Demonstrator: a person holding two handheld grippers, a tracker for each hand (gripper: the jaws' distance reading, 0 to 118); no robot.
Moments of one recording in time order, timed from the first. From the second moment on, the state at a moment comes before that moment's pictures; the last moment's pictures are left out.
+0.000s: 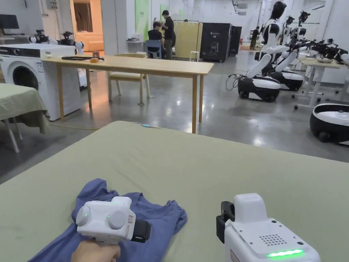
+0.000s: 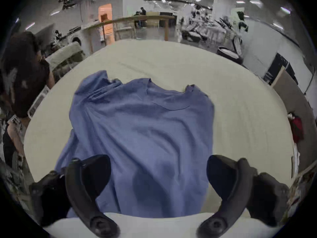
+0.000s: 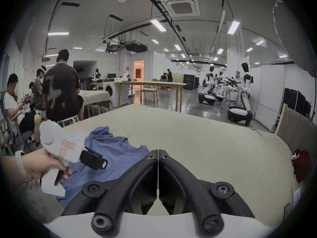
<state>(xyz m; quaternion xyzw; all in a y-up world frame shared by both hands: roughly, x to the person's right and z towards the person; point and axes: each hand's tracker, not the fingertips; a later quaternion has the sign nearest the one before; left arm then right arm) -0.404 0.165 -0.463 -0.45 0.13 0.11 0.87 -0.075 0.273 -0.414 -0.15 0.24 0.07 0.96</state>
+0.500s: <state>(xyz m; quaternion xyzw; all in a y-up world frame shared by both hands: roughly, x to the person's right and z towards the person) -0.373 0.142 -0.467 -0.47 0.15 0.07 0.87 -0.029 0.273 -0.413 -0.16 0.21 0.06 0.96</state>
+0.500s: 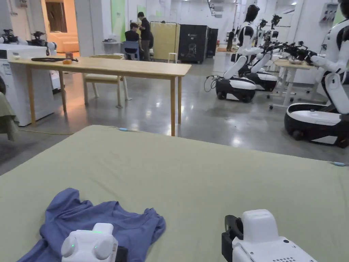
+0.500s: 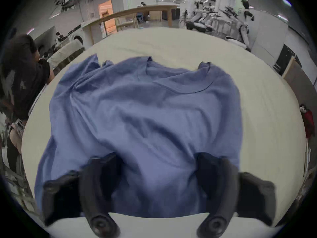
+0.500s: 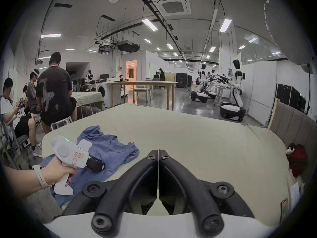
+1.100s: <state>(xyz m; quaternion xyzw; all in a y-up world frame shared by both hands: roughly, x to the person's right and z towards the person) -0.210 0.230 -0.521 -0.31 -0.01 0.02 0.95 0.113 0.295 -0.385 -0.14 0.11 0.03 0.98</state>
